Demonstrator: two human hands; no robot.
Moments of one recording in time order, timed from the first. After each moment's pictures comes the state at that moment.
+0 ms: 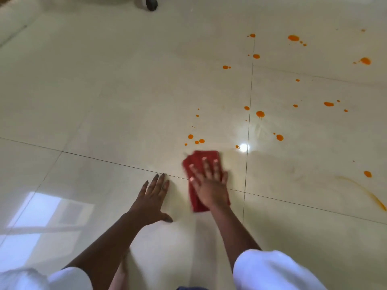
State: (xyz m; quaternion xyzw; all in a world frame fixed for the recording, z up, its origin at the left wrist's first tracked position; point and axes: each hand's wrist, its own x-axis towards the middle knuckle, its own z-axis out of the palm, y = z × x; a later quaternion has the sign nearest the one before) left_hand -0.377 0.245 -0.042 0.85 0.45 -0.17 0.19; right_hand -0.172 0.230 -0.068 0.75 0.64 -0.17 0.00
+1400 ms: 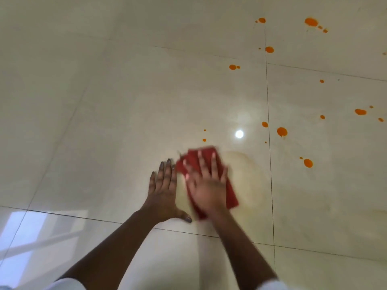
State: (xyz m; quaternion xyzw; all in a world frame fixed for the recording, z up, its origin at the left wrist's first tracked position) left_hand -0.325 0.407 -0.066 0.84 0.45 -0.15 0.27; right_hand -0.186 0.371 -0.079 0.75 0.65 -0.10 -0.07
